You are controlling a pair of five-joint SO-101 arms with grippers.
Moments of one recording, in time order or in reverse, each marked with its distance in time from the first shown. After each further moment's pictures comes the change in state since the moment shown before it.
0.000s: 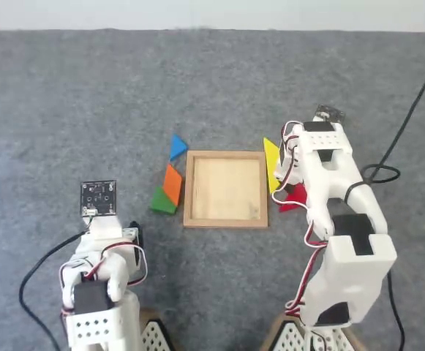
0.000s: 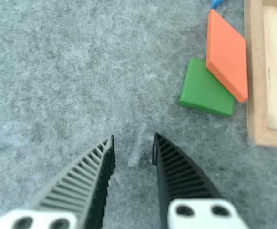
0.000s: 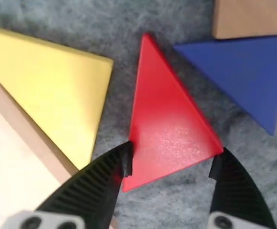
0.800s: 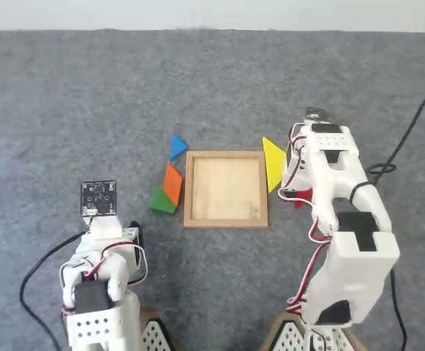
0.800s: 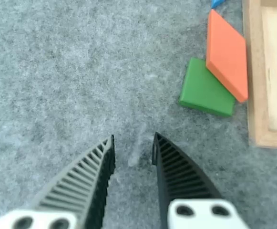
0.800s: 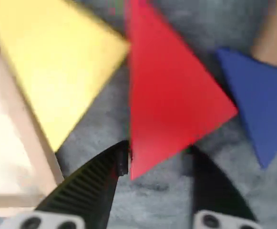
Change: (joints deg) left arm 0.0 0.0 0.0 0.0 0.0; right arm 3.1 1.1 0.5 0.4 24.3
